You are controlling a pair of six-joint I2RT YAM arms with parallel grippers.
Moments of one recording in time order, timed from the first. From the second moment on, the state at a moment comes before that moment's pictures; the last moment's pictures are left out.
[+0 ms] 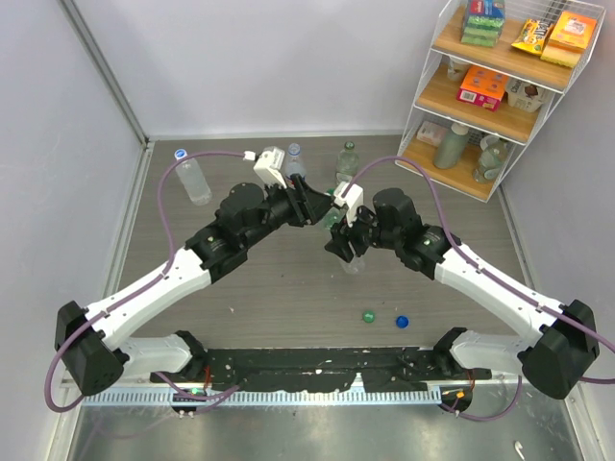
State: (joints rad) left arm -0.81 1.19 1.05 0.07 -0.01 -0.71; right arm 0.69 1.17 0.94 -0.27 -0.30 -0.13
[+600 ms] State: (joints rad) left arm -0.82 1.19 1.05 0.04 -0.01 -0.68; right arm 0.69 1.17 0.94 -0.28 -0.32 -0.13
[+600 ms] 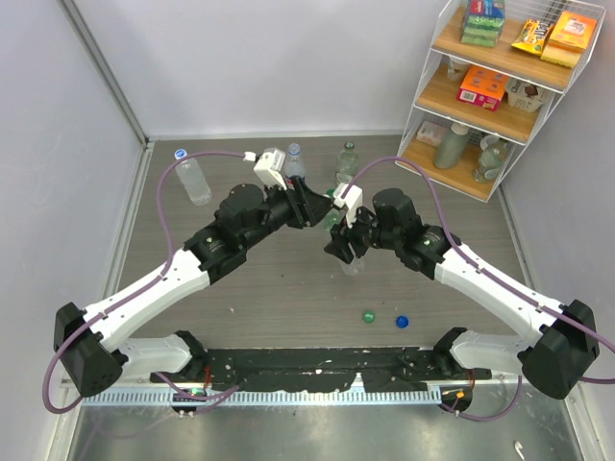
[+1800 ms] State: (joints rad) left arm -0.82 1.18 1.08 -0.02 0.03 -0.62; right arm 0.69 1.17 0.94 -0.32 -0.39 -0.16
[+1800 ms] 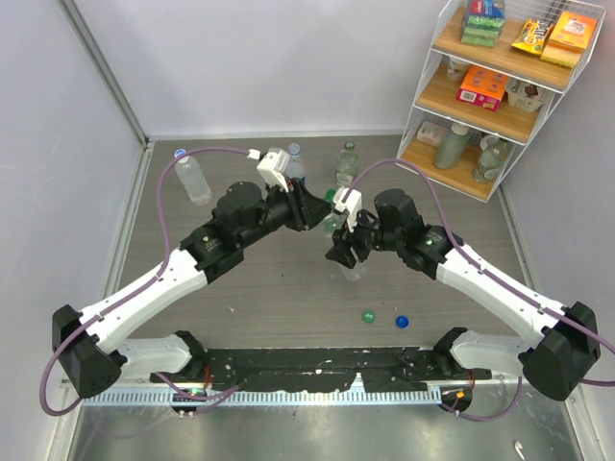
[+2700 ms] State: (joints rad) left arm -0.73 1.21 1.16 -0.01 1.10 -0.07; right arm 0.65 1.08 0.95 -0.53 -1.00 -0.53
